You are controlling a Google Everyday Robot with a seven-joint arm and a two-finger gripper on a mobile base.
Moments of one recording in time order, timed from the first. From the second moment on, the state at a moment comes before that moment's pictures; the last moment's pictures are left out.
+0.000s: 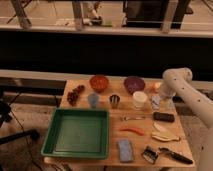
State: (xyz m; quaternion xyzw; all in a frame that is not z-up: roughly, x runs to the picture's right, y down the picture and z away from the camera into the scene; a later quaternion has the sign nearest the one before) arm 0.356 0.070 0.889 -0.25 0.01 0.03 0.97
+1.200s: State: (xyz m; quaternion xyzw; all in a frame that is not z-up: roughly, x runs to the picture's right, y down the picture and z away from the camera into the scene) arm 0.367 0.035 0.911 -0.20 0.01 0.05 0.98
